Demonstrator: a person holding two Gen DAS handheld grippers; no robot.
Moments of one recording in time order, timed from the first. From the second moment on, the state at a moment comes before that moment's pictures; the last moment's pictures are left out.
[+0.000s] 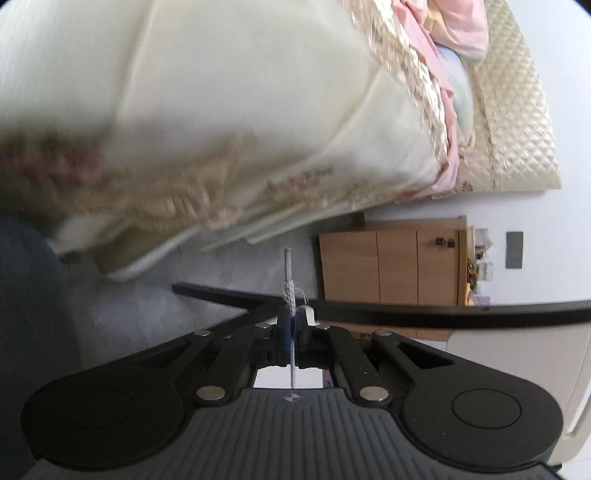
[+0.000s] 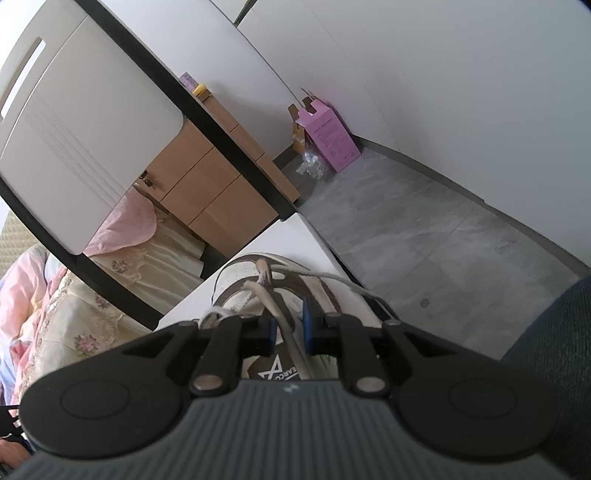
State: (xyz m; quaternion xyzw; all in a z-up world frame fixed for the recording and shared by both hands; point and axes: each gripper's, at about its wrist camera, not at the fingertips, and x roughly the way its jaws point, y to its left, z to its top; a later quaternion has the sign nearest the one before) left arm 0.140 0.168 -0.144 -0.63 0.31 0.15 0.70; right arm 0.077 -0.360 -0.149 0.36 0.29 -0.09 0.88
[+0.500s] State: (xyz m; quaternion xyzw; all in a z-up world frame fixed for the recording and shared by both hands) left arm 0.145 0.133 -0.159 -0.60 0.37 0.11 0.70; right arm 0.083 -0.349 -0.150 0.35 0.30 -0.06 0.89
